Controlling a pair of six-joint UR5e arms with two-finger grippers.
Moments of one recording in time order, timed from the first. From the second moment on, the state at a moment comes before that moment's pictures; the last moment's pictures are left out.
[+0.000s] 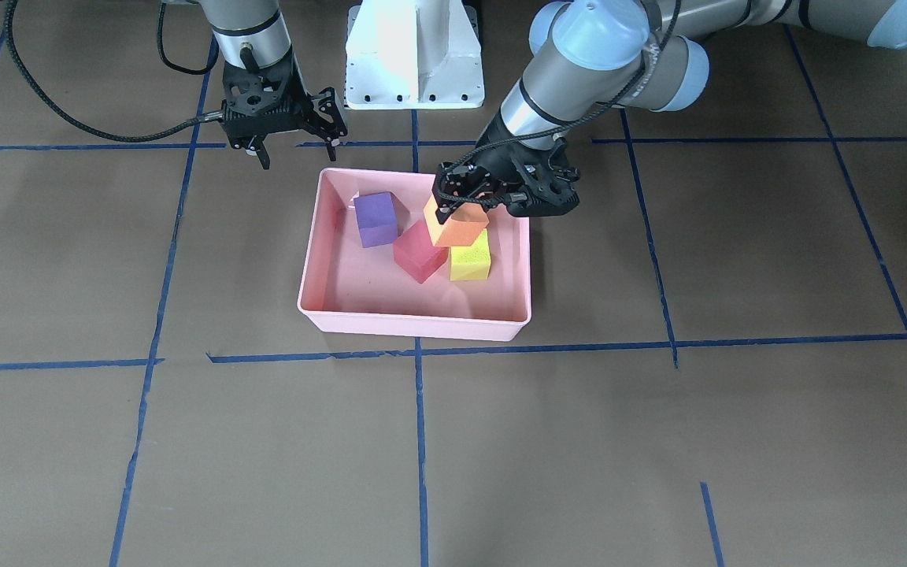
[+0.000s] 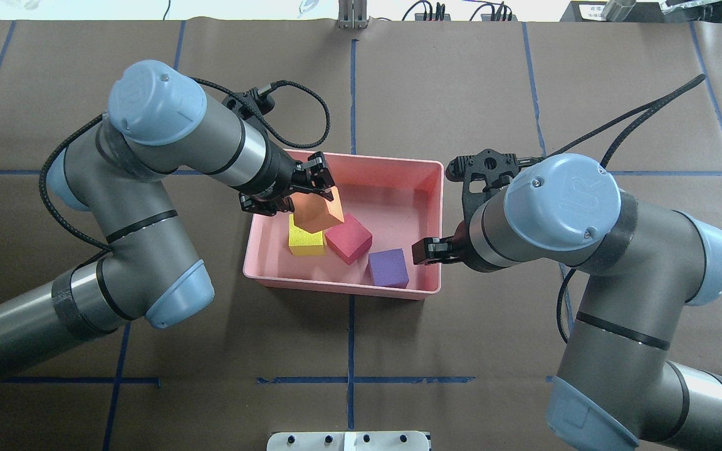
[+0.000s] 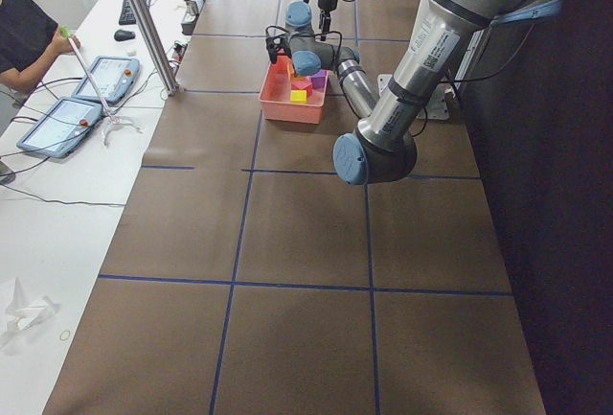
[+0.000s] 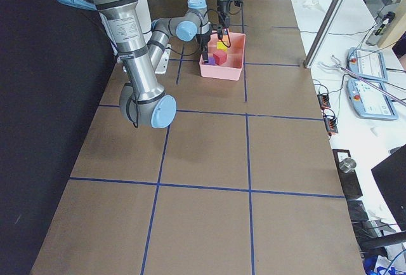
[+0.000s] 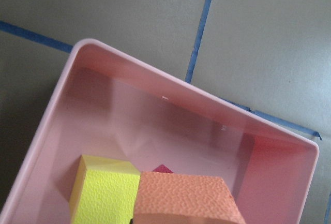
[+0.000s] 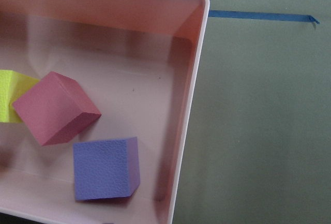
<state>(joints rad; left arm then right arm) -0.62 -2.20 -1.72 -1.94 -2.07 -1.61 0.49 -1.13 2.11 -1.73 1.79 1.16</state>
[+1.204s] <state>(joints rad) -0.58 -2.06 -1.87 -1.94 -2.07 -1.62 0.51 -1.15 2.11 -1.73 1.79 1.15</state>
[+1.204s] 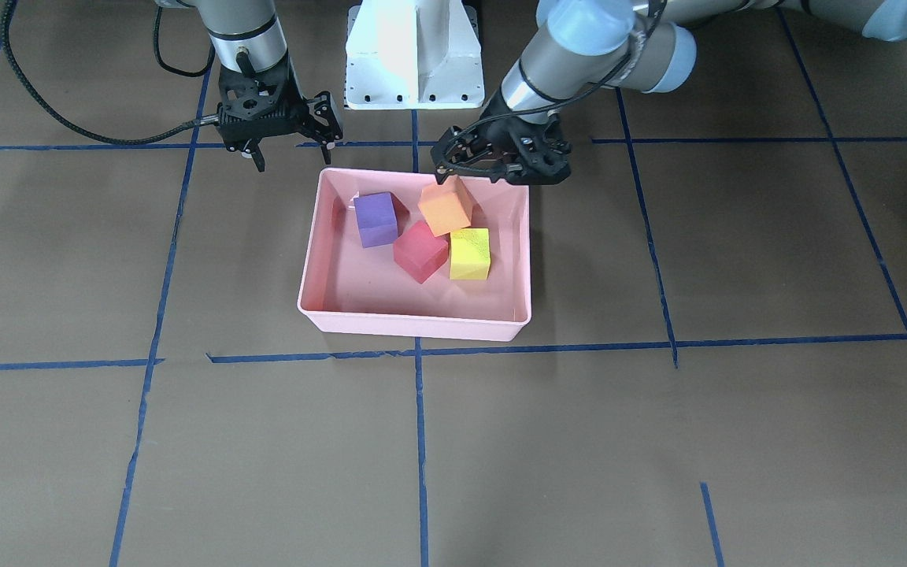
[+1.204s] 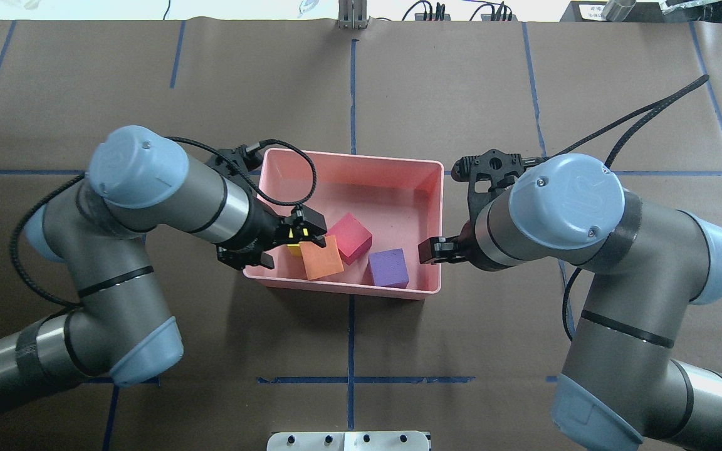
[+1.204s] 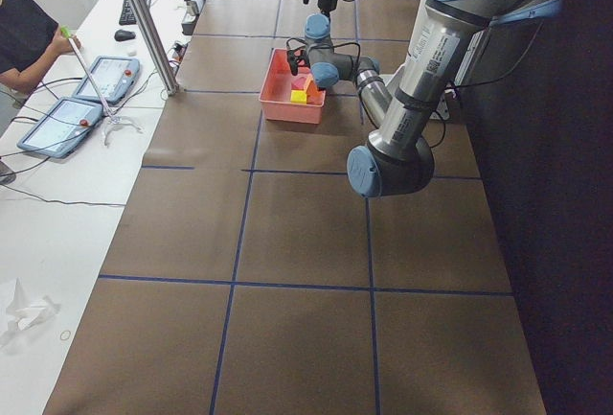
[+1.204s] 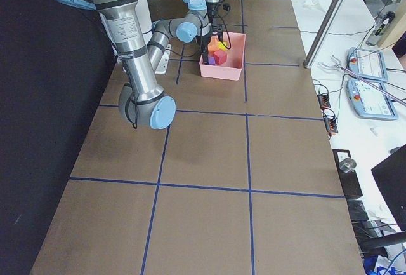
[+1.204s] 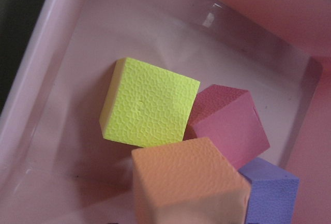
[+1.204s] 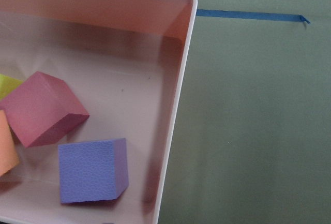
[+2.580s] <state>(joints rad) -1.19 -1.40 -1.99 -1.92 -2.28 -0.44 1.24 -1.61 2.12 -1.73 2.27 0.24</state>
